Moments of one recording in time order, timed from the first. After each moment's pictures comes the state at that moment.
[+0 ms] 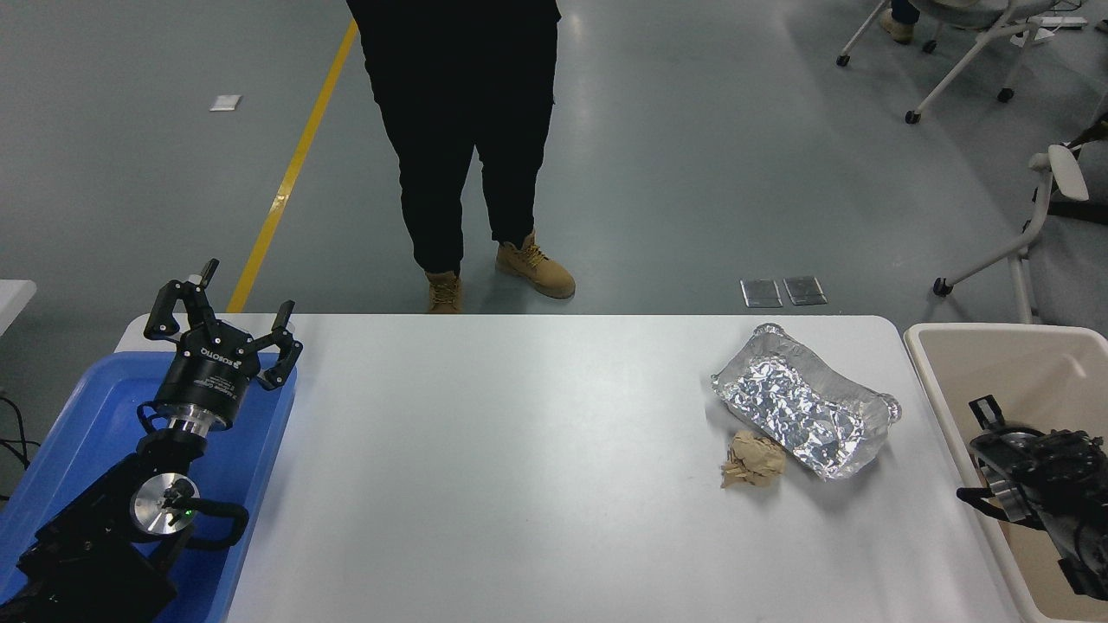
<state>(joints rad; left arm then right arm) -0.45 0.28 -1.07 -0.58 0.20 -0.61 -0.45 0.71 -0.31 -0.33 0.17 -0.03 -0.19 -0.17</state>
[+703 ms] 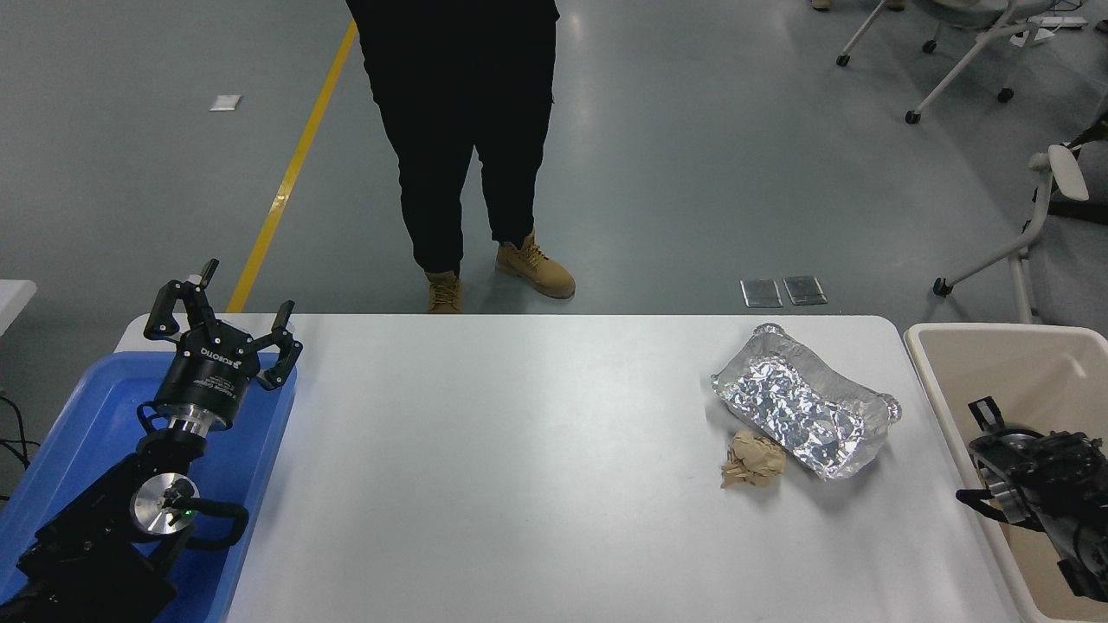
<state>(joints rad) -0.45 0.28 -1.07 -0.58 0.20 -0.61 -0.45 0.72 -0.31 -0.33 0.17 -0.03 -0.19 -0.17</state>
